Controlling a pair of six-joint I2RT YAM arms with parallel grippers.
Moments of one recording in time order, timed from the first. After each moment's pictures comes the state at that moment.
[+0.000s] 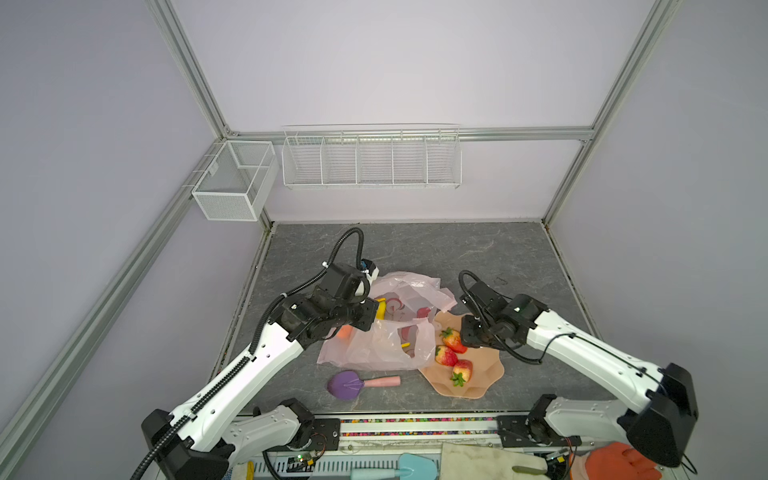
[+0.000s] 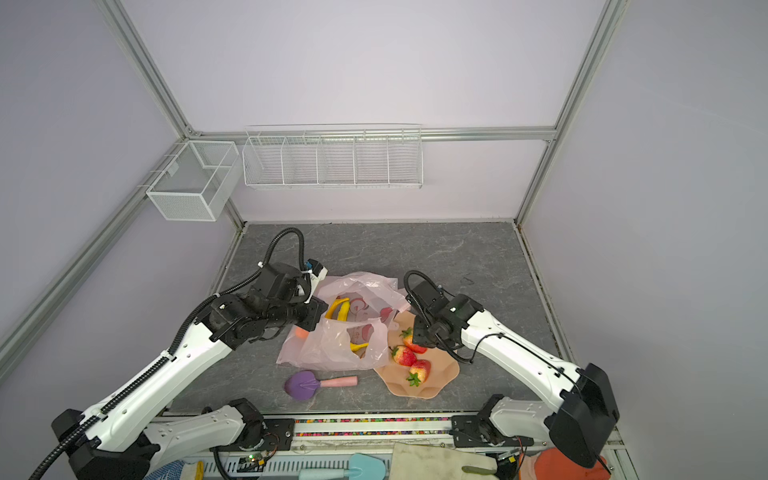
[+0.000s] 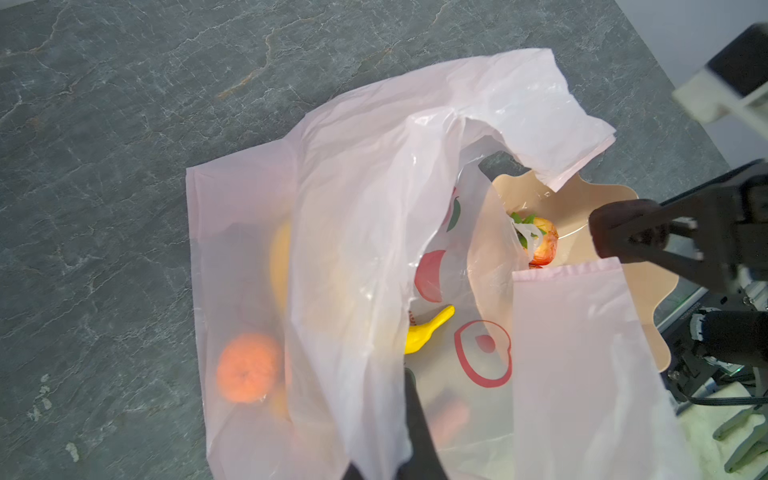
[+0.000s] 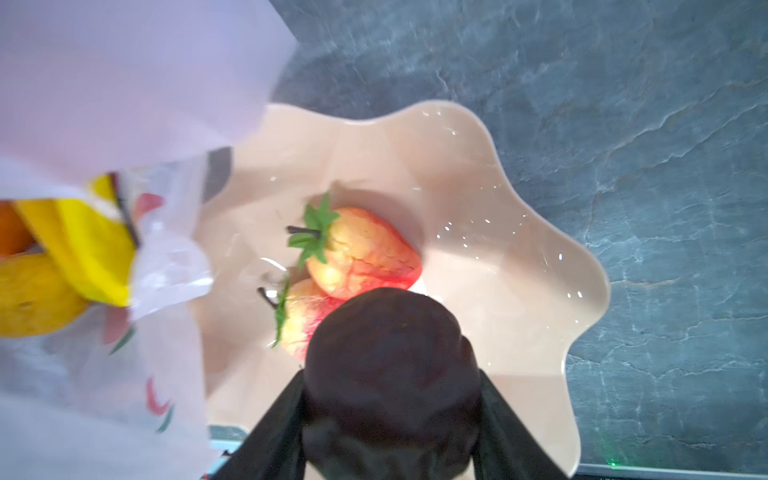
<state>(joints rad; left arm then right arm) -0.71 1.10 1.14 -0.87 0.04 -0.22 0.75 1.21 1.02 -1.03 0.10 0.84</state>
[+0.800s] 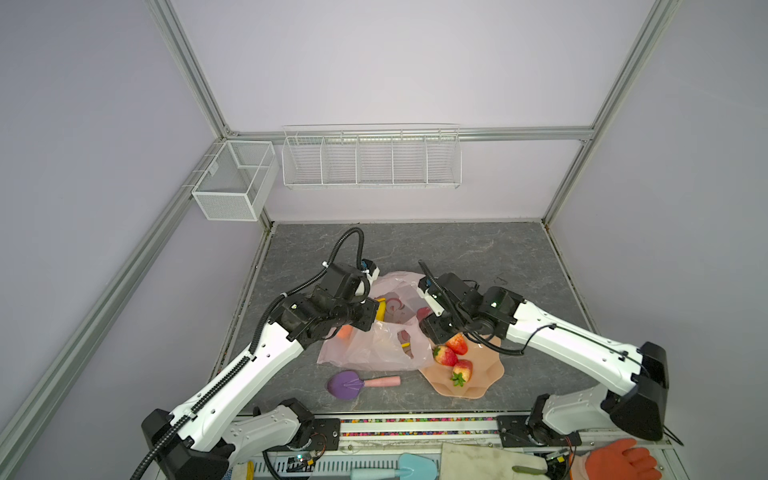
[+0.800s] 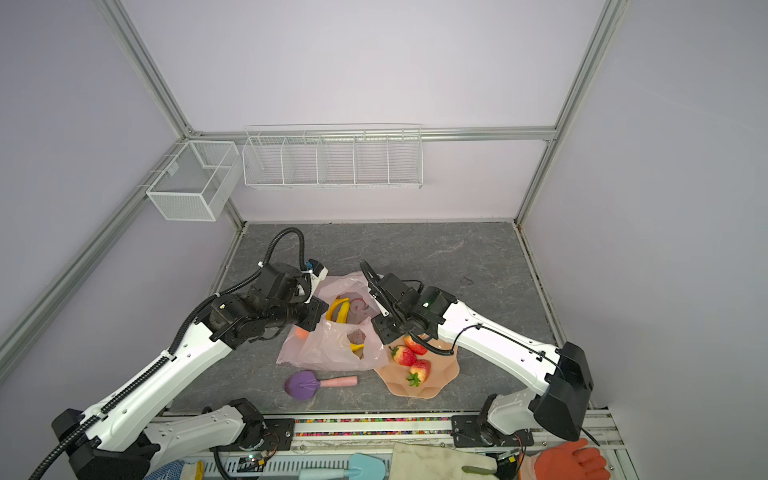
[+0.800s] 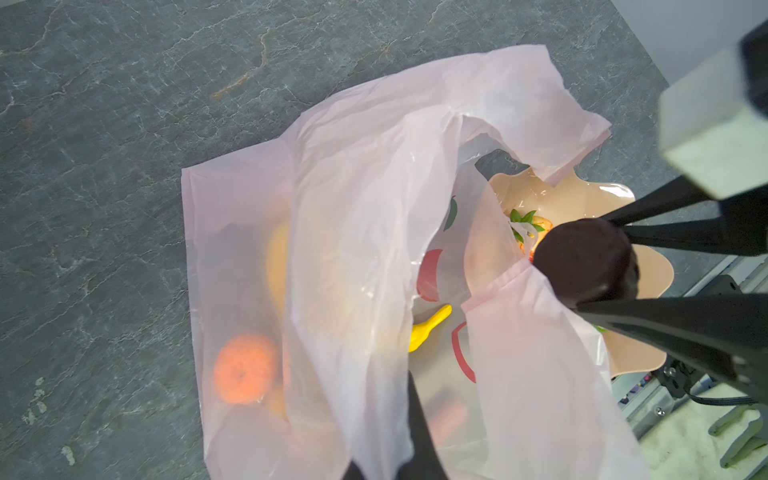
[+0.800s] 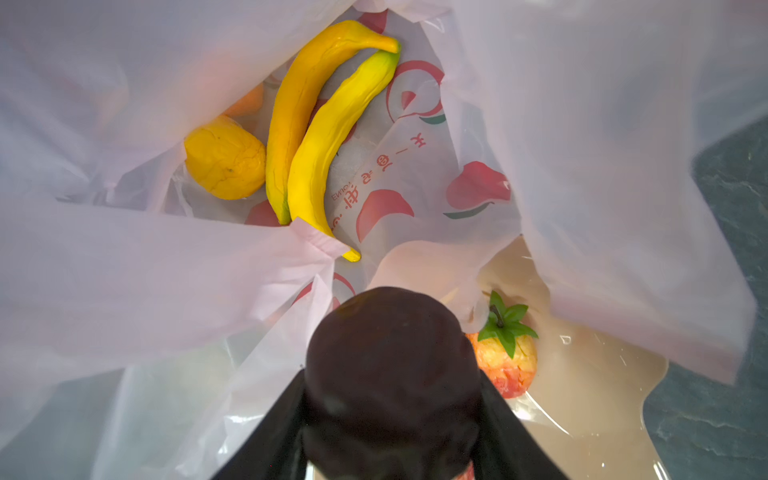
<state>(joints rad) -0.71 1.10 1.14 -0.87 0.05 -0.21 0.96 1.42 1.26 -0.91 0.05 0.31</state>
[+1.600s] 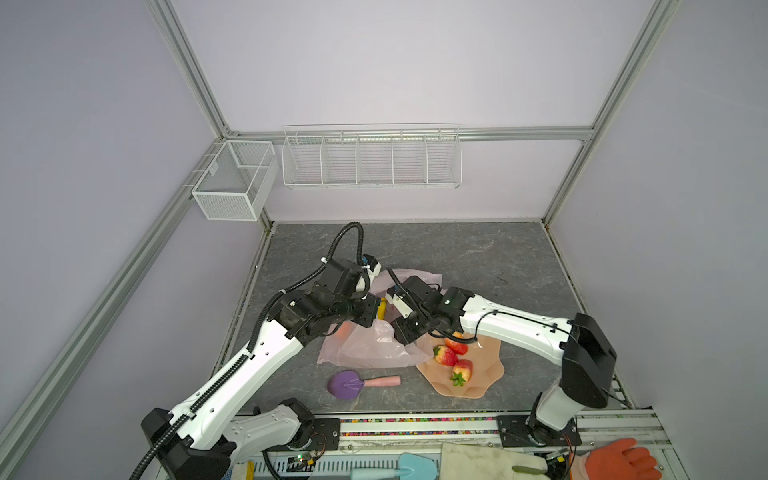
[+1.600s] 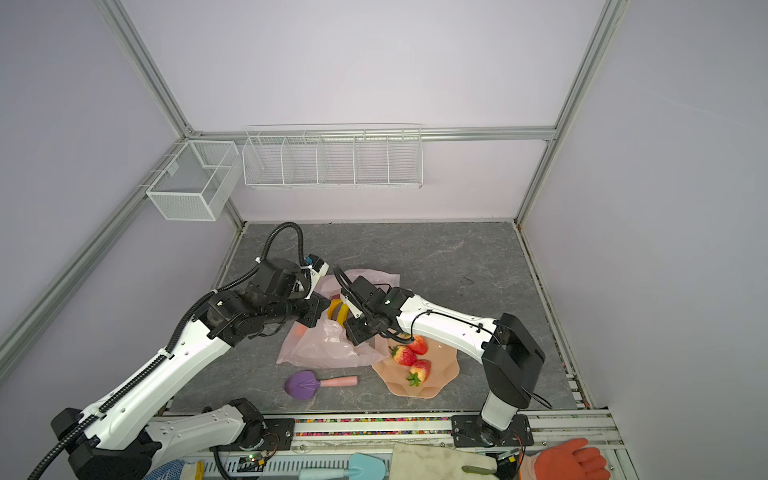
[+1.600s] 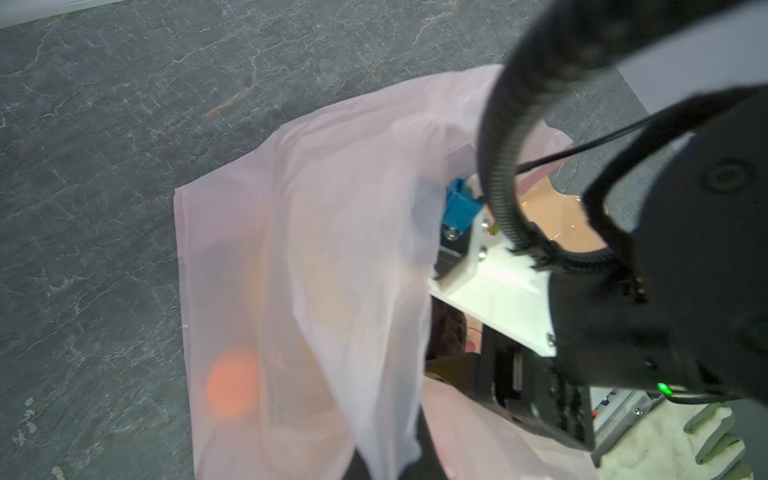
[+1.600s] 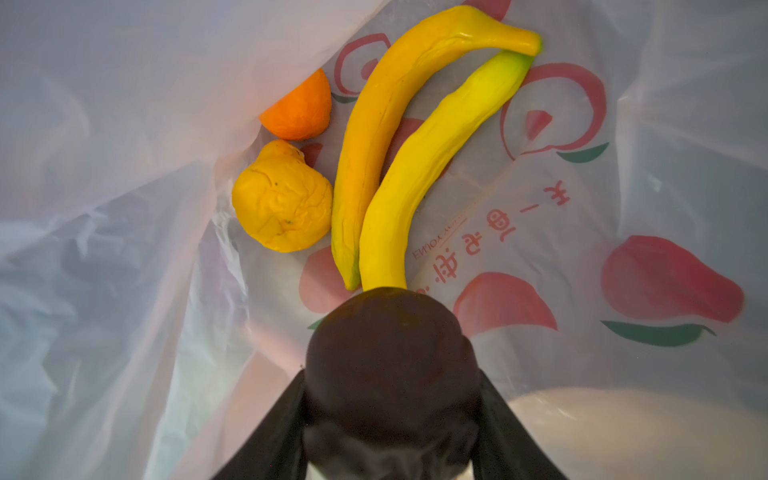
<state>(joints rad) -0.71 1.11 1.19 -0.87 0.08 -0.21 0.98 1.71 1.32 -0.66 -0.14 0.40</state>
